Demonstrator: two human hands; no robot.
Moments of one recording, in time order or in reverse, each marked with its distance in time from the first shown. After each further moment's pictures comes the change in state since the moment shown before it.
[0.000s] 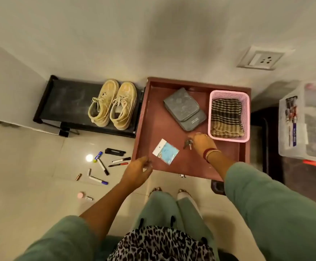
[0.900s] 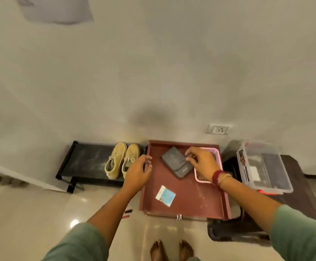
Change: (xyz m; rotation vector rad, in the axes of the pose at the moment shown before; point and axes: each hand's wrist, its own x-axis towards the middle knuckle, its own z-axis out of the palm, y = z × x) left_hand -0.055 0.132 -0.171 -0.116 0.348 0.354; right_hand -0.159 -0.095 -0.250 0.479 0.524 -0.149
